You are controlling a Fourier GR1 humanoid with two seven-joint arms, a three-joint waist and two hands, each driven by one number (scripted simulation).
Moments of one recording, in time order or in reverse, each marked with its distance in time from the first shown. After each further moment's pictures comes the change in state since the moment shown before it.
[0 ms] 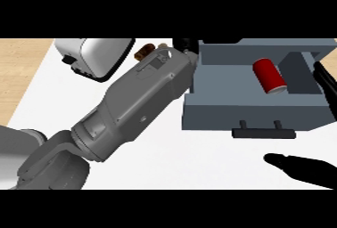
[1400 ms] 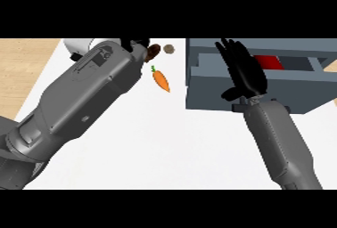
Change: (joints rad) left arm 0.185 0.273 -0.011 -0.343 -0.146 0.038 0.230; right arm -0.560 -0.037 0.155 1.177 0.619 -0.572 -0.122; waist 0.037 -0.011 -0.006
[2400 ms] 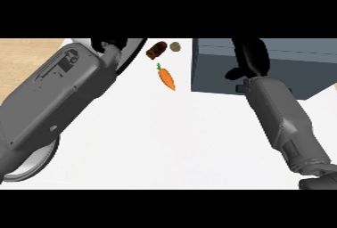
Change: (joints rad) left arm 0.090 0.136 0.020 -0.235 -0.063 0.016 0.127; right arm -0.323 -0.059 -0.159 0.579 0.056 -0.398 -0.039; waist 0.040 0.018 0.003
